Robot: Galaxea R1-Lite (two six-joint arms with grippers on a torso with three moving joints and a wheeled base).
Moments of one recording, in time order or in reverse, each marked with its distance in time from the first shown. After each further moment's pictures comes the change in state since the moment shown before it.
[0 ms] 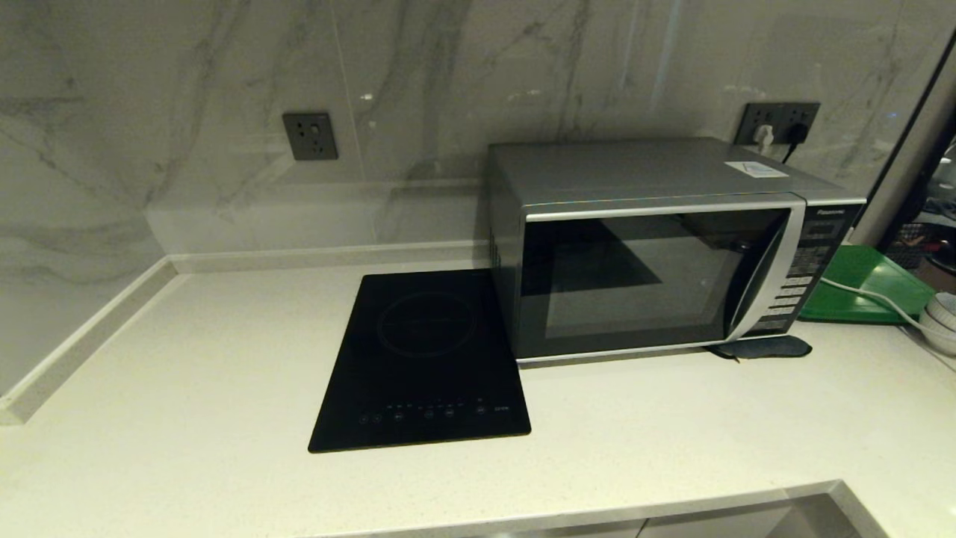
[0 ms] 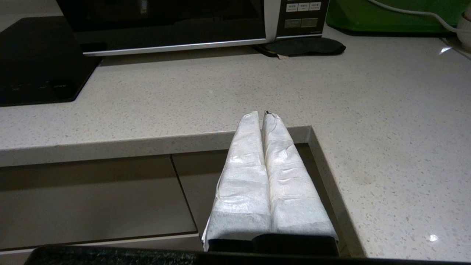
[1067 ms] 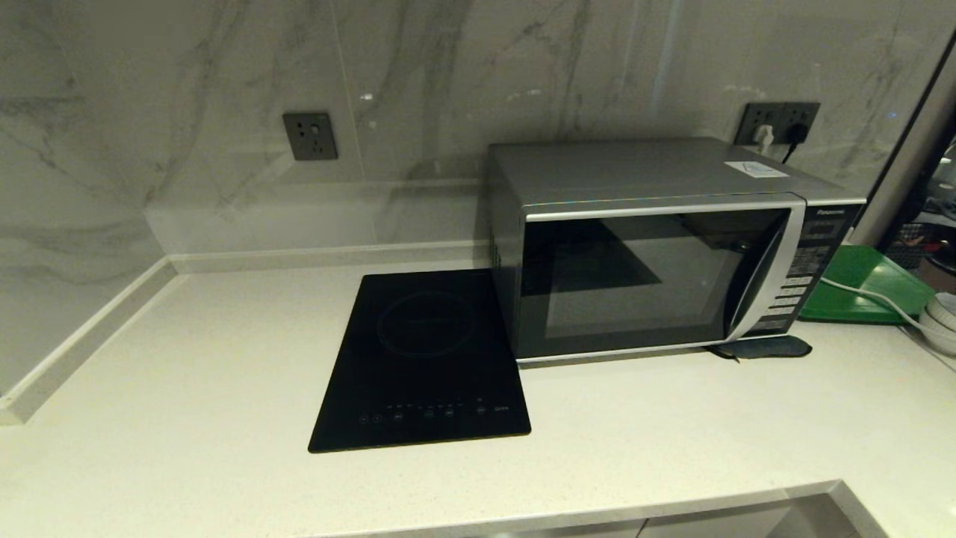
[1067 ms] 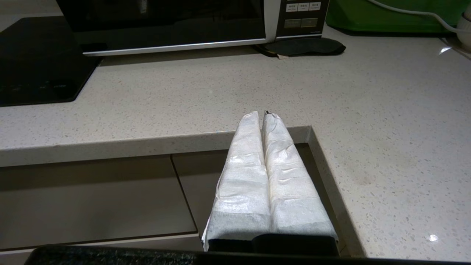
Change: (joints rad) left arm 0.000 0.000 0.000 0.000 0.000 0.000; right arm 0.000 0.000 0.000 0.000 0.000 0.000
